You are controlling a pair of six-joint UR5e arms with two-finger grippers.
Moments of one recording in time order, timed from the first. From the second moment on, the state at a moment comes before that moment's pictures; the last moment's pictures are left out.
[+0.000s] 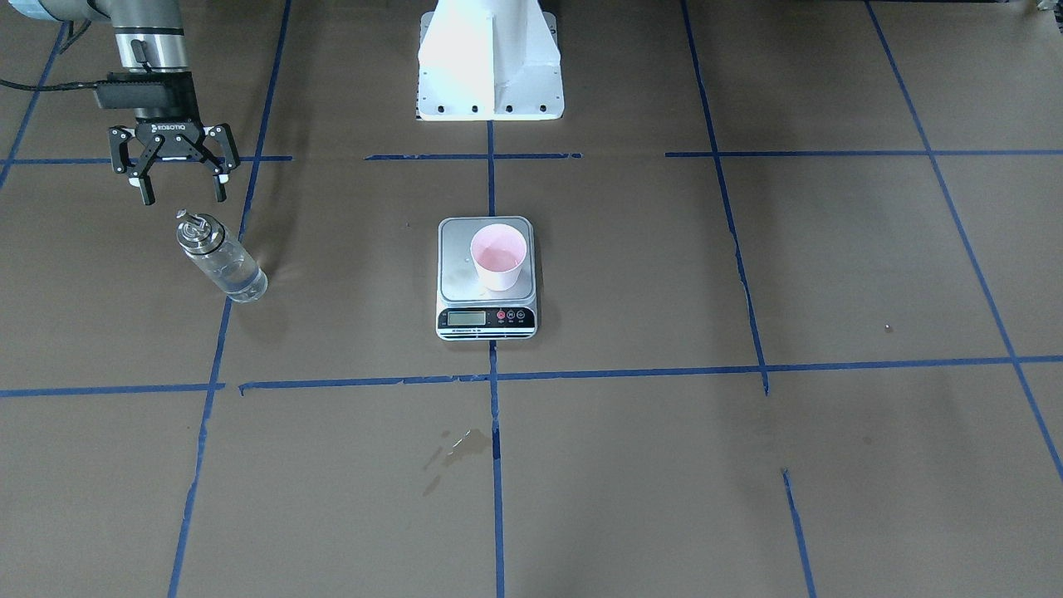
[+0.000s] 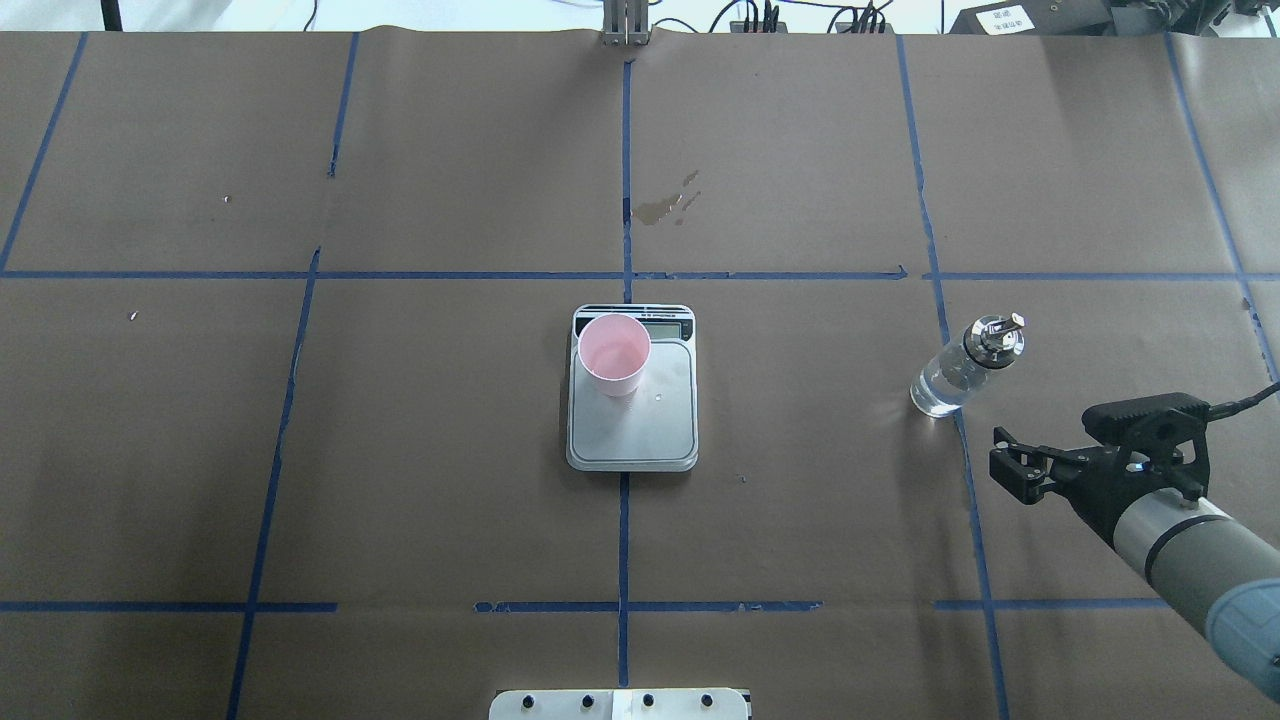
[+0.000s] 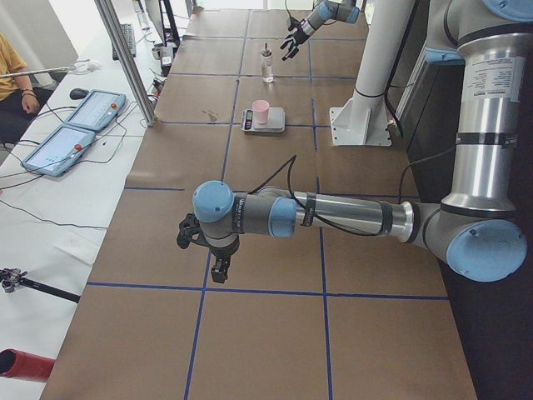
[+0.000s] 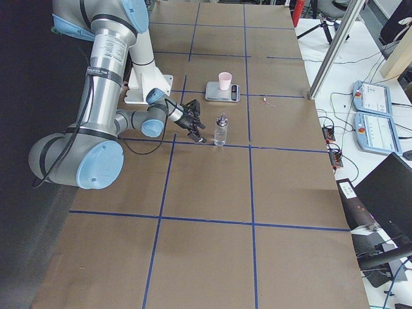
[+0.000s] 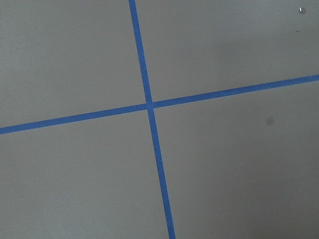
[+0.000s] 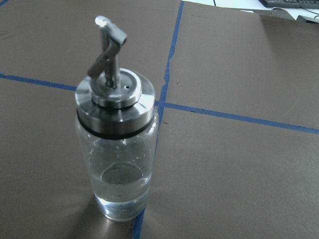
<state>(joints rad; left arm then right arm) -1.56 -1.57 -1.67 -1.54 -2.40 0.12 0.25 -1.95 2.14 -0.89 1.06 1.19</state>
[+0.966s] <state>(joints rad) -1.56 -1.57 -1.67 -1.54 -2.40 0.12 1.22 -1.81 1.96 -1.14 2.13 0.37</state>
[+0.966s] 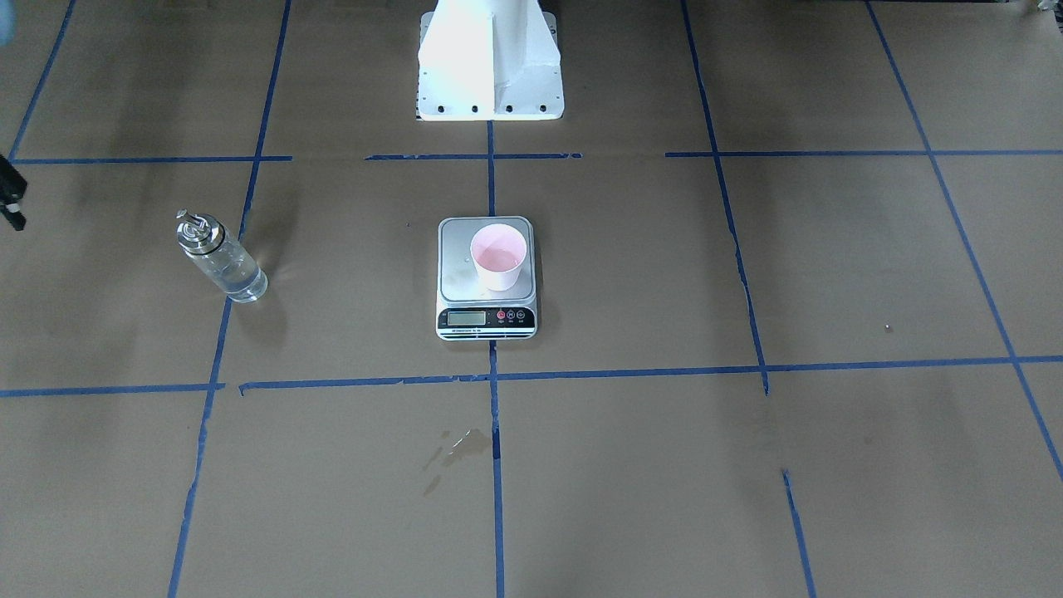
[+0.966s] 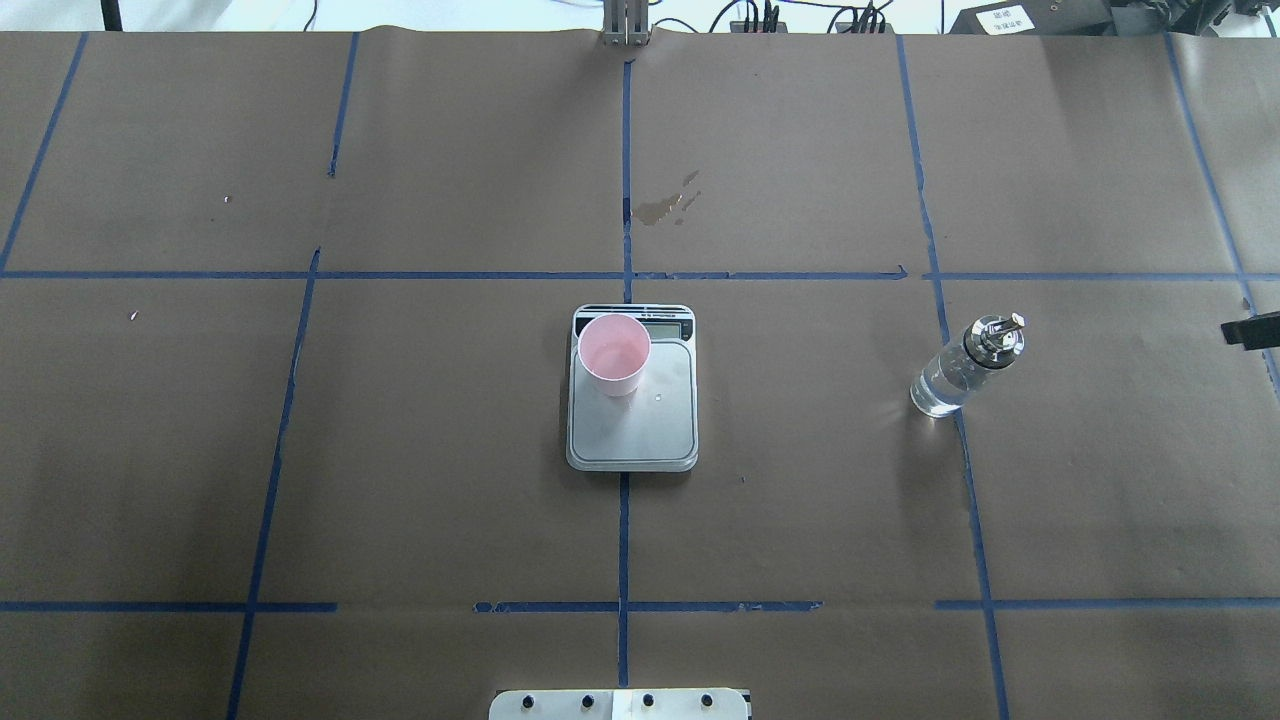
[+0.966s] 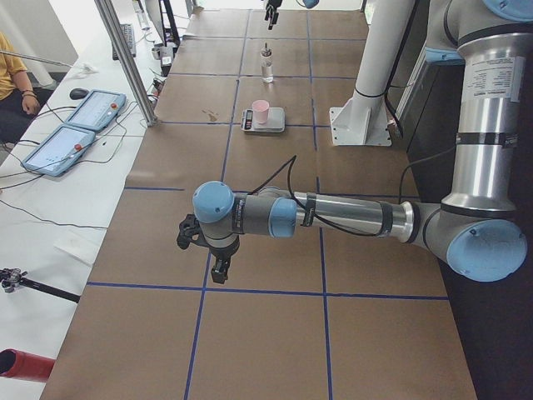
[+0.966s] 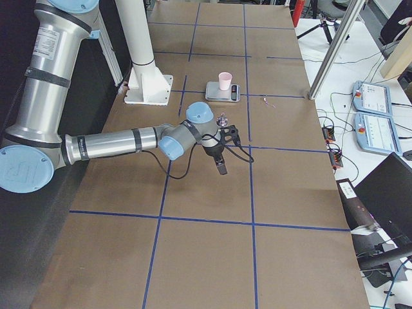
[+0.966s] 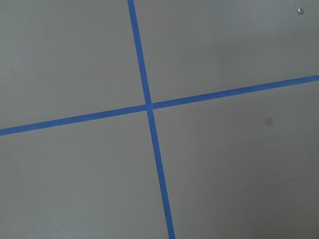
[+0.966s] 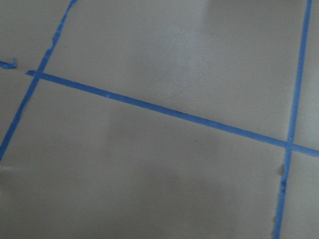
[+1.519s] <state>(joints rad) -1.56 -1.56 -1.67 -1.54 -2.39 0.12 1.45 -1.67 1.92 -1.79 2.25 0.14</state>
